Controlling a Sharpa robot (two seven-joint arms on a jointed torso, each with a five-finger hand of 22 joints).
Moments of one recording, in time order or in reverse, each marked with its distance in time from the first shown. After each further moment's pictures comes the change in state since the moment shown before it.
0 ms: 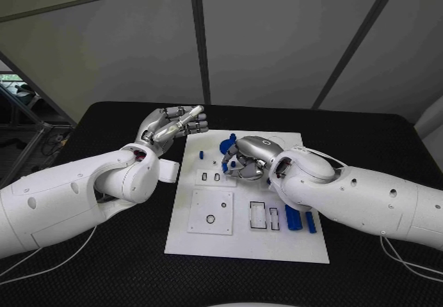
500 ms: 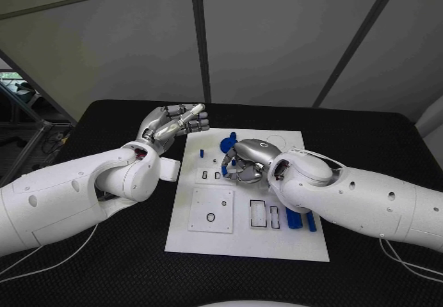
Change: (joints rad) left arm 0.000 0.001 0.000 0.003 0.000 0.001 -0.001; left_hand 0.000 0.000 0.000 0.000 0.000 0.000 0.000 0.000 0.000 0.000 0.000 0.000 0.000 0.000 0.000 0.000 0.000 0.000 0.000 0.000 0.000 0.000; right arm -0.011 0.004 -0.002 0.011 -0.039 0.030 -0.019; right_hand 0.000 0.000 0.000 0.000 -0.002 -0.003 0.001 -0.003 0.001 0.000 0.000 0.000 0.000 0.000 0.000 0.000 0.000 0.000 0.000 0.000 0.000 -0.001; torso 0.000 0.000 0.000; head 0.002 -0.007
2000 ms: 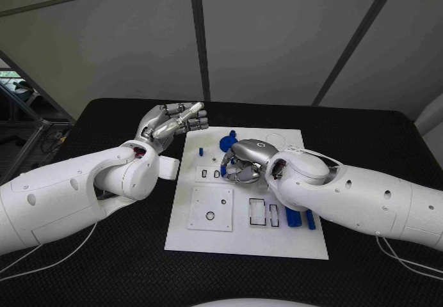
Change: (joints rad) left arm 0.000 0.000 0.000 -0.003 0.000 0.003 -0.001; left_hand 0.000 0.000 0.003 -0.003 0.000 0.000 0.000 0.000 0.000 0.000 0.000 -0.004 0.000 0.000 0.000 0.000 -0.001 0.000 0.000 0.000 0.000 0.000; right arm -0.003 0.013 0.001 -0.012 -0.021 0.038 -0.011; right_hand -0.018 -0.018 -0.001 0.001 0.000 -0.012 0.014 -0.016 0.000 -0.009 0.002 -0.015 0.000 0.000 0.000 0.000 0.000 0.000 -0.004 0.004 -0.009 -0.022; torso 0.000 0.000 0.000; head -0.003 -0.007
